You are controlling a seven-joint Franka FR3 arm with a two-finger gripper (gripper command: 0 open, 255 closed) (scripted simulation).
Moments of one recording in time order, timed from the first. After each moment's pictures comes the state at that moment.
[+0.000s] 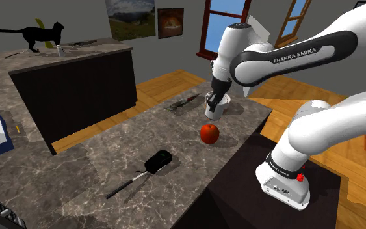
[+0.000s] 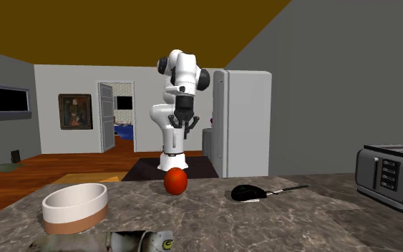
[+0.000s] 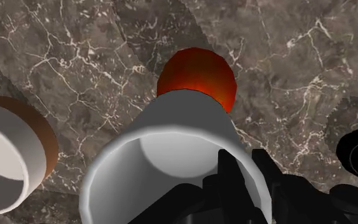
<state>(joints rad) 0.03 -0.70 0.19 -2.79 0.06 2.18 0.04</state>
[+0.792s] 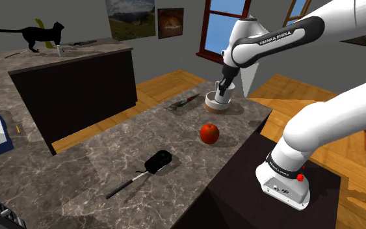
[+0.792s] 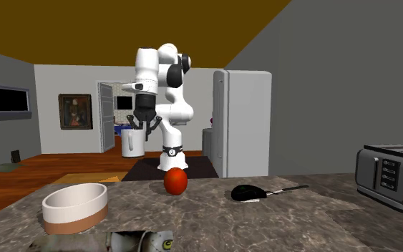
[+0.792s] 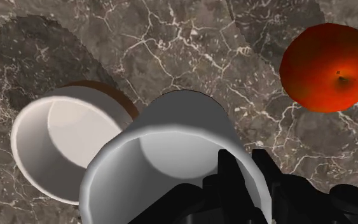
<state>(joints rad) -0.15 -0.53 -0.06 -2.68 -0.08 2.25 -0.26</state>
